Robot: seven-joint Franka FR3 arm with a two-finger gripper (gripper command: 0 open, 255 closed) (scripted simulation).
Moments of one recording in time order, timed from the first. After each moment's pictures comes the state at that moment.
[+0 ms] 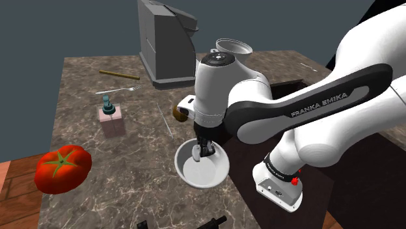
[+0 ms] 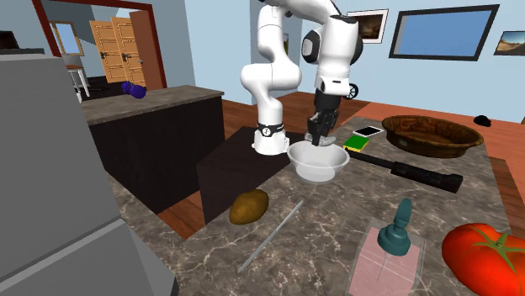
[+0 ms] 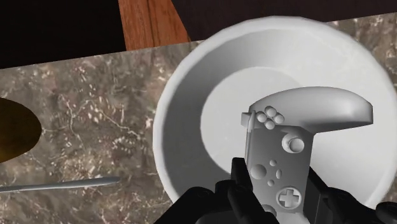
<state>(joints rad) 0.36 -0.52 0.46 -2.78 0.25 2.23 -0.45</state>
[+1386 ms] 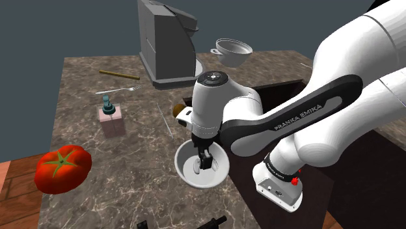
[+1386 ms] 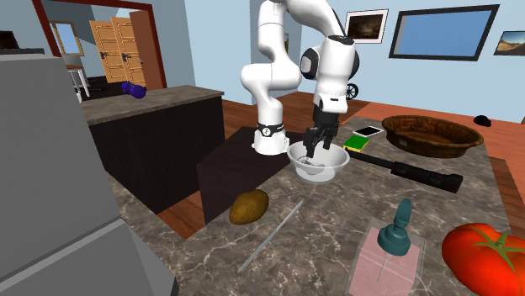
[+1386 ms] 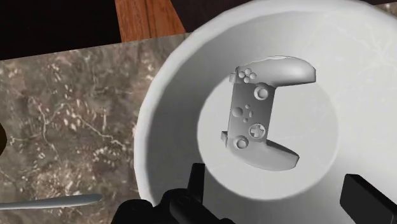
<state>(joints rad) 0.34 -0.39 0.51 -2.83 0.24 2.40 -0.43</state>
